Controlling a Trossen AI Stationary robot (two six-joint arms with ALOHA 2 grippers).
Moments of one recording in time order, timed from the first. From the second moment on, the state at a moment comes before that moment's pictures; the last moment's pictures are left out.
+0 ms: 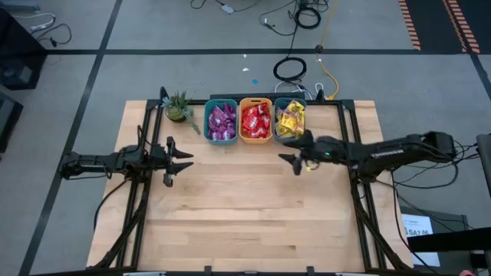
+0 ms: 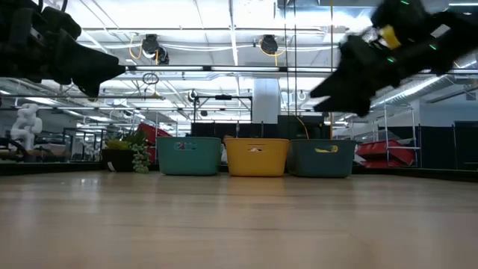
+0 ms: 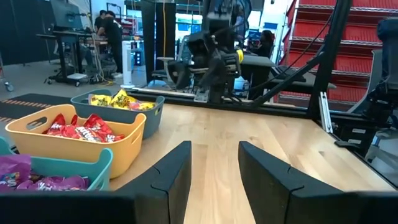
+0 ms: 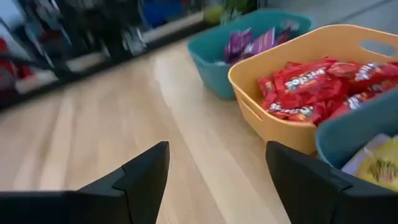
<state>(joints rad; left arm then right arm) -0.03 0.03 0.01 0.02 -0.06 -0.07 -0.10 1.05 0.32 0.41 0.16 0.34</state>
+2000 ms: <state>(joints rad) -0.03 0.02 0.00 0.03 -0.09 -0.15 0.22 0.00 0.02 0.06 0.34 0.08</state>
